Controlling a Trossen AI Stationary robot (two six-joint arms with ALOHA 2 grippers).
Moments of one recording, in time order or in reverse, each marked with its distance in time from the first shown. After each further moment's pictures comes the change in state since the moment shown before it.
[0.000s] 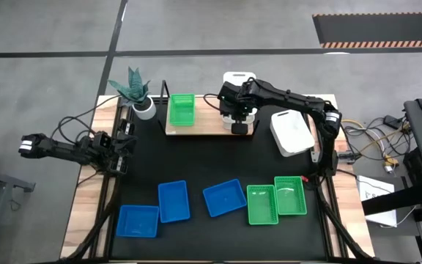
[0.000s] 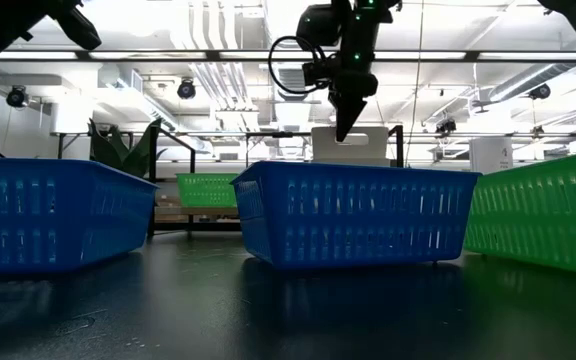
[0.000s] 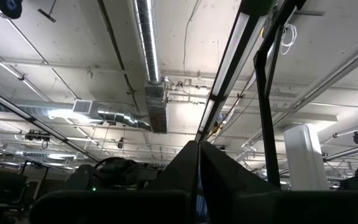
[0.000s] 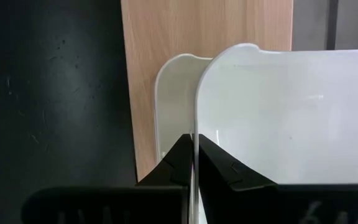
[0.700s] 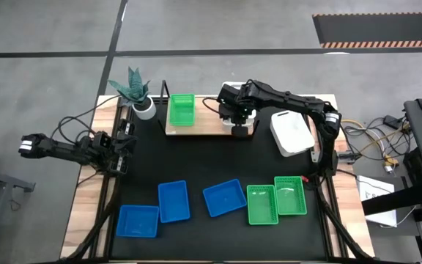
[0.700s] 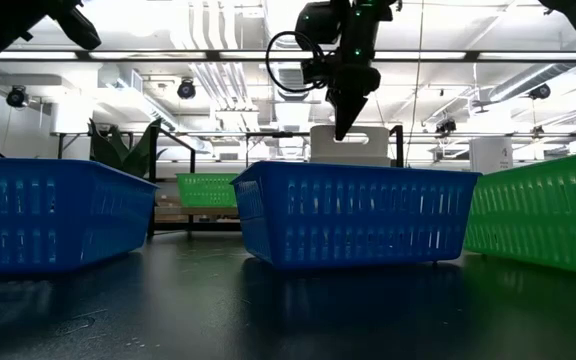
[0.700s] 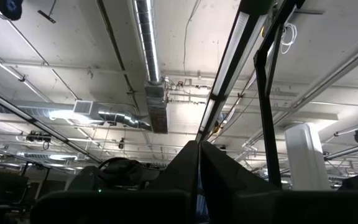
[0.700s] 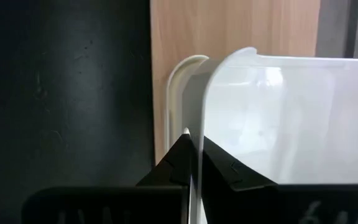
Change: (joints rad) left arm 0.000 0.000 0.000 0.000 0.000 0.008; right arm 0.018 0.000 0.000 -0.016 -0.050 -0.007
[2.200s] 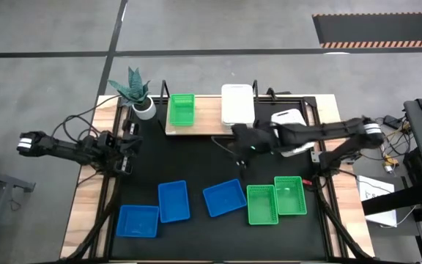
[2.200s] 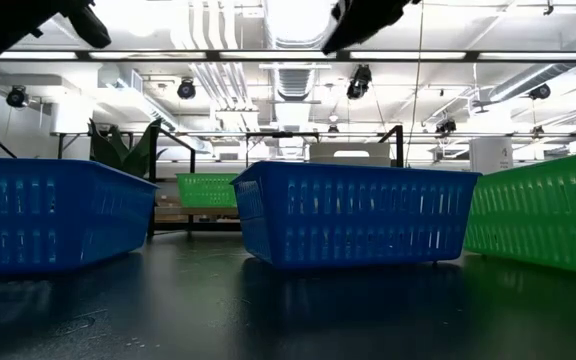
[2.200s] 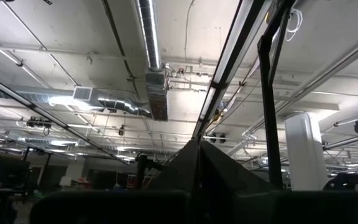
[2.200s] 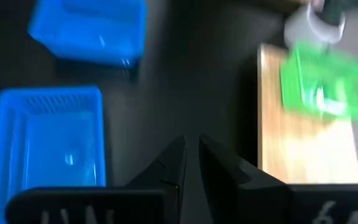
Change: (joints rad) left arm 0.000 0.107 0.049 0.000 -0.007 -0.022; right arm 0.437 -0.434 -0.536 0.641 0.006 0.133
